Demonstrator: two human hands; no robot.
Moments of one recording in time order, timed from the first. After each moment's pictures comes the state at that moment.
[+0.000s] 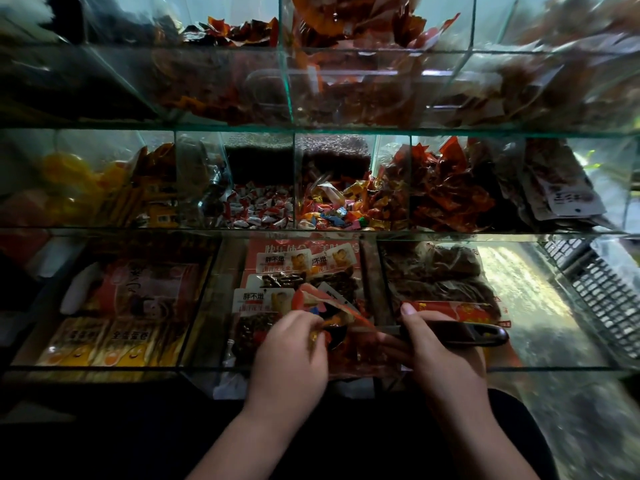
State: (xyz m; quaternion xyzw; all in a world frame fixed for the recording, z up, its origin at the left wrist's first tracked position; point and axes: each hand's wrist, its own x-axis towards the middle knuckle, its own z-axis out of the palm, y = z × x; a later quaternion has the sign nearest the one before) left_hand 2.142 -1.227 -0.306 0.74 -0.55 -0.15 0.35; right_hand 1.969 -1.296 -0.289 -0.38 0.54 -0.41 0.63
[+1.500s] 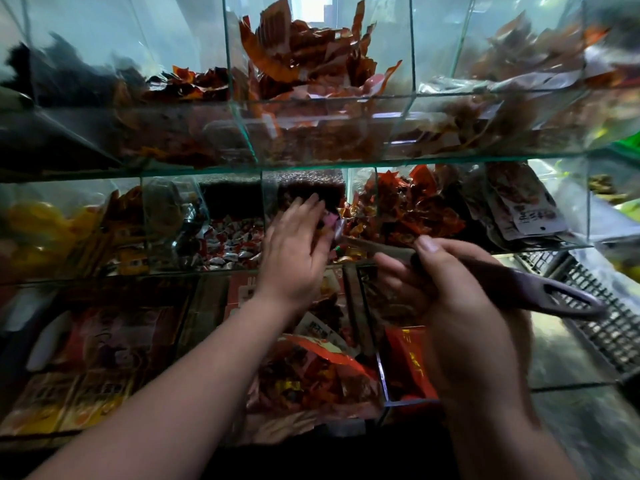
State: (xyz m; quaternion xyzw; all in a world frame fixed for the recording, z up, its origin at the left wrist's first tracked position) left_hand 2.170 -1.391 -0.252 0.65 -0.64 0.03 0.40; right_hand 1.976 -1.326 -0.180 -0.42 0.32 -0.63 0.56
